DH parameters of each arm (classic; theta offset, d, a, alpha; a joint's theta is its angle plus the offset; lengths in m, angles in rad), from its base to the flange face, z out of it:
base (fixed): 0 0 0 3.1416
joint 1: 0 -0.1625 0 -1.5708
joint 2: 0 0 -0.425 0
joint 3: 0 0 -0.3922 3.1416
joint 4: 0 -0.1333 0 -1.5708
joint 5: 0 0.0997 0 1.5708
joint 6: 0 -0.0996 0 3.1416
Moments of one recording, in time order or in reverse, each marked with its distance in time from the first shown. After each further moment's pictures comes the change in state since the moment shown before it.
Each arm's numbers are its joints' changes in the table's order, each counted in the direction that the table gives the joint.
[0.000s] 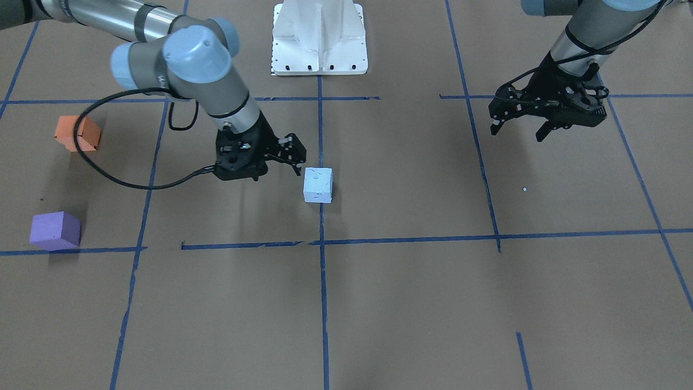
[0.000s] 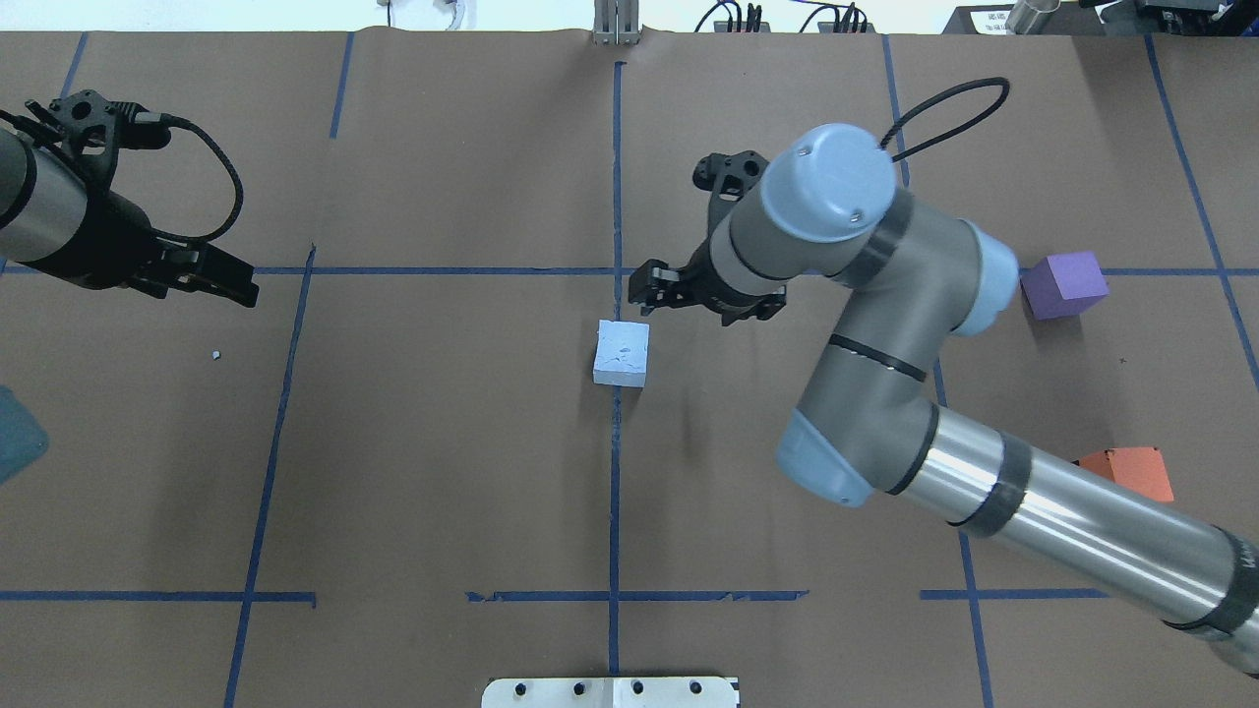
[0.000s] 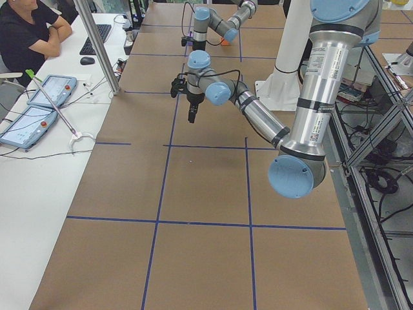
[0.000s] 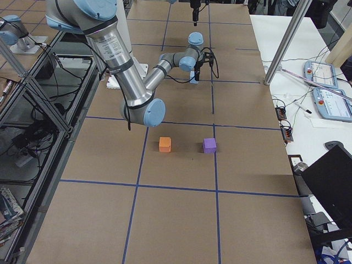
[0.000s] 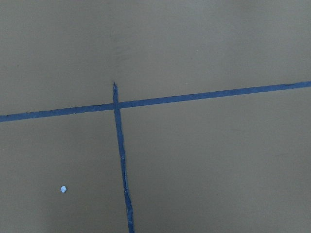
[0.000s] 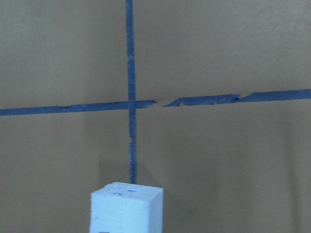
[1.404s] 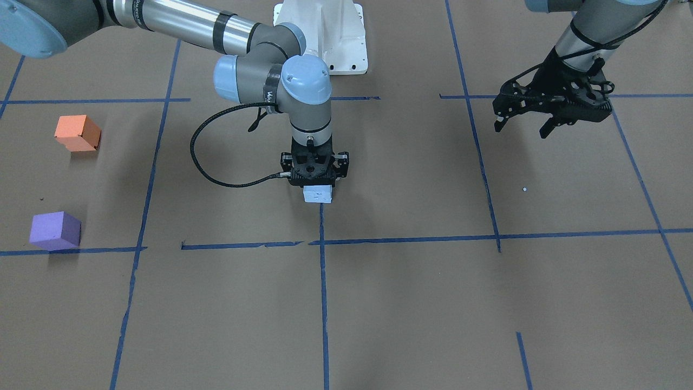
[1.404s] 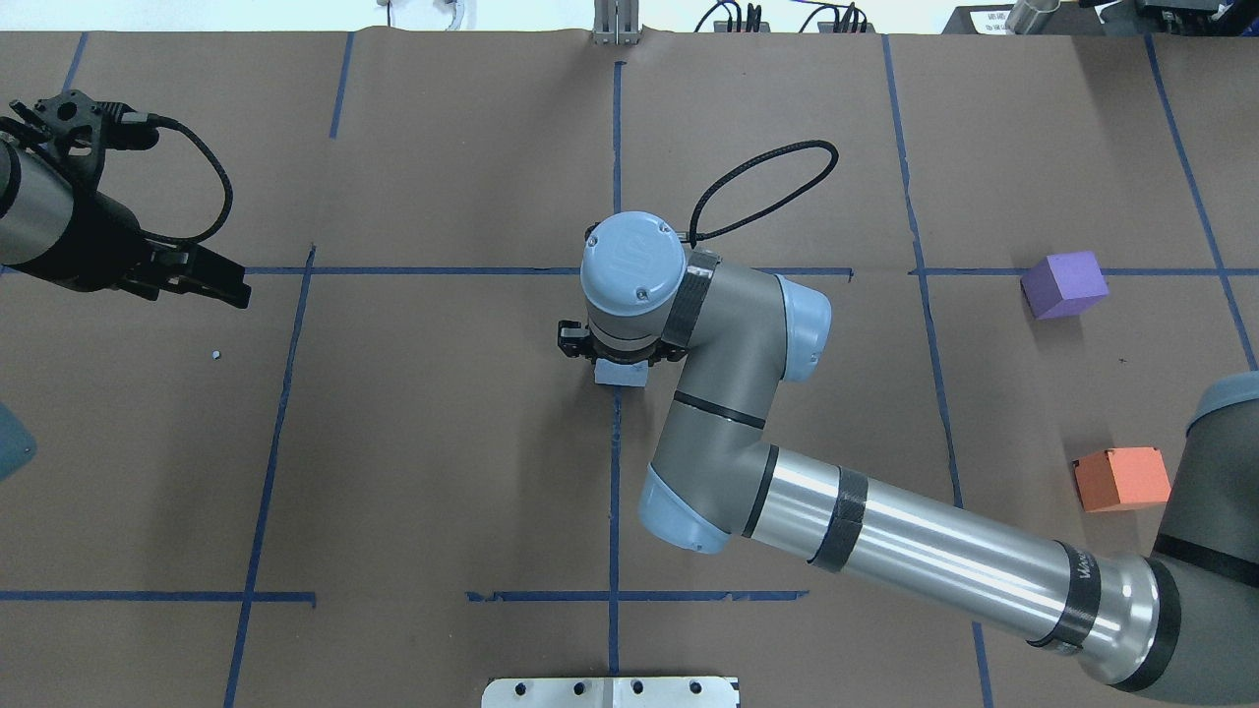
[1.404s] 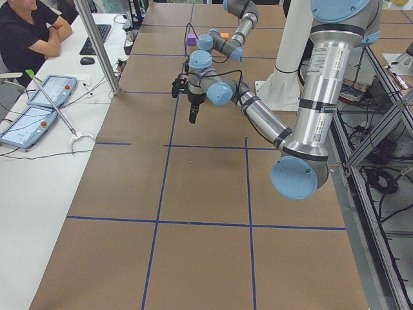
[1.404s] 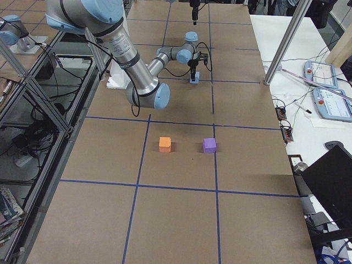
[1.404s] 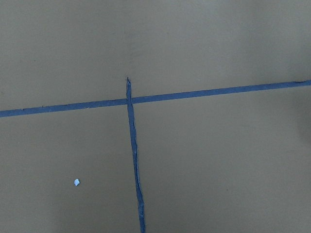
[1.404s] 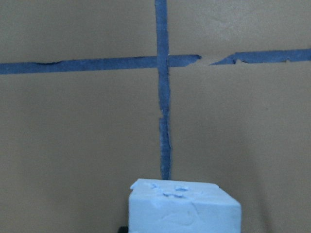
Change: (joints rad) left arm 0.002 0.009 -0.017 -0.001 0.001 0.007; right arm 0.109 0.167 -0.202 0.137 -0.152 0.000
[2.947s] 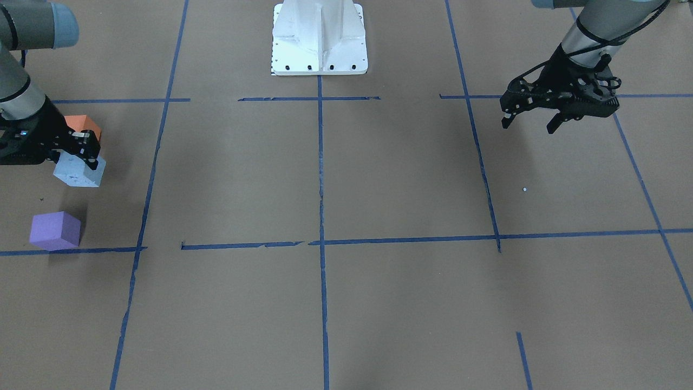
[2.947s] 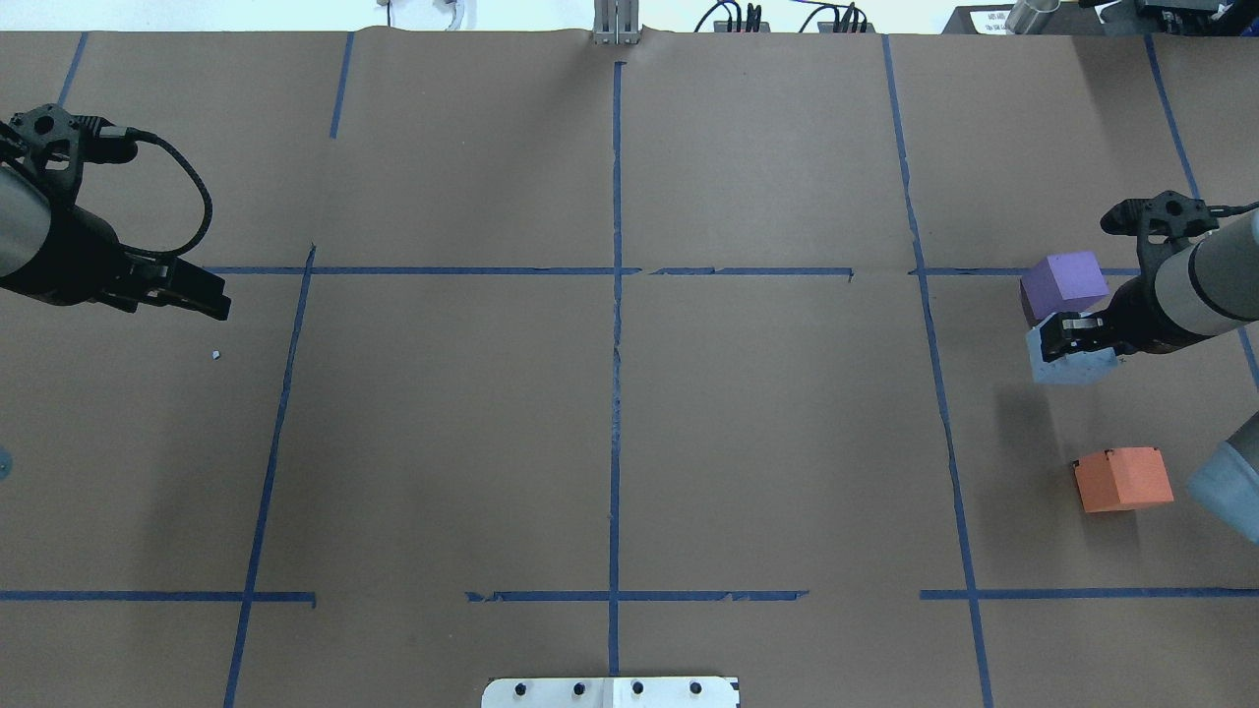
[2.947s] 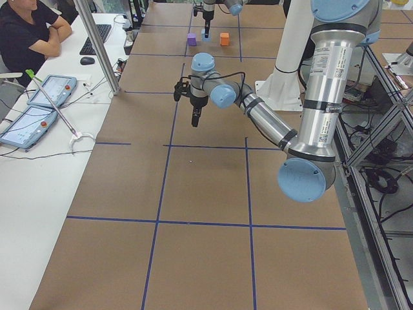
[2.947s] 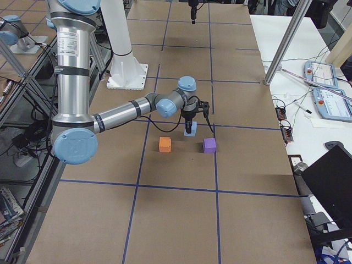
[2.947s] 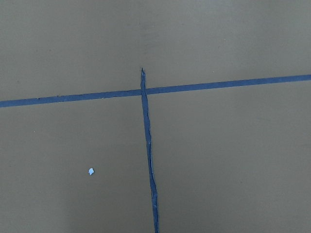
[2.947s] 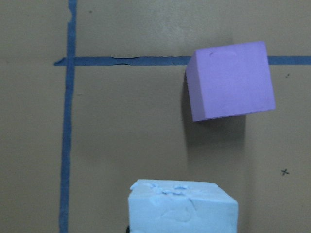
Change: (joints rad) left arm 0.000 0.046 -0.024 0.000 0.008 0.000; right arm -0.422 -0.895 0.496 -0.163 0.281 0.422
